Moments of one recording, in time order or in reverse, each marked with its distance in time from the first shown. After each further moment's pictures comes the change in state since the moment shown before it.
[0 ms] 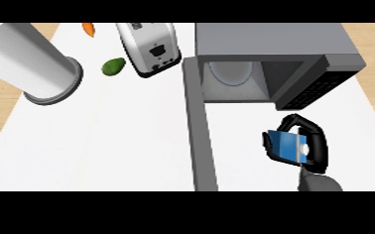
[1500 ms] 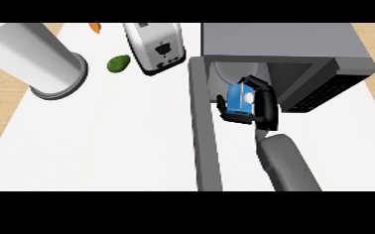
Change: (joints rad) left arm 0.002 0.041 0.123 0.027 0.099 -0.036 -0.007; right arm -0.302 0.056 0.249 0.080 -0.067 -0.321 0.290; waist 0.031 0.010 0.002
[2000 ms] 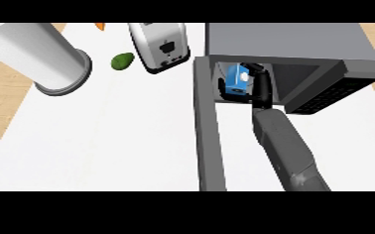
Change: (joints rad) left arm -0.023 0.002 0.012 0.022 0.004 -0.022 0.002; right arm -0.301 -0.022 -0.150 0.502 -0.042 -0.041 -0.162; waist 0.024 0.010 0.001
